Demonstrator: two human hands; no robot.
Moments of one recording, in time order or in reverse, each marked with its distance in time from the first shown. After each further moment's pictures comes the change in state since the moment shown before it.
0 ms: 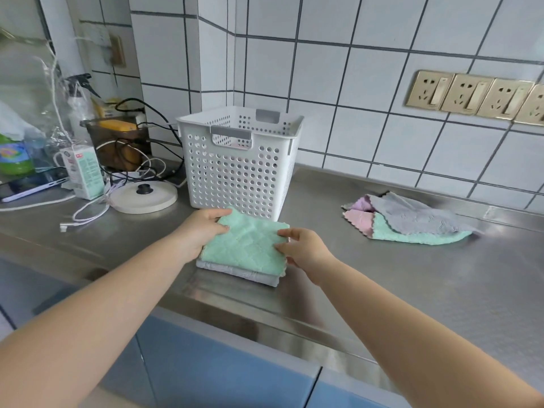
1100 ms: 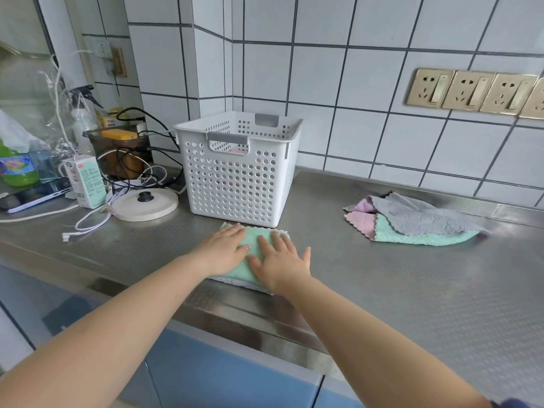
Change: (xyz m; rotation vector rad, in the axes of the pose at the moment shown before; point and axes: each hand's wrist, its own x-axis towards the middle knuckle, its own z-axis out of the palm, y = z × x) left_hand 0.002 -0.014 0.028 1.227 -0.172 0.289; right_hand 0.009 0.018 0.040 -0.989 -0.024 -0.214
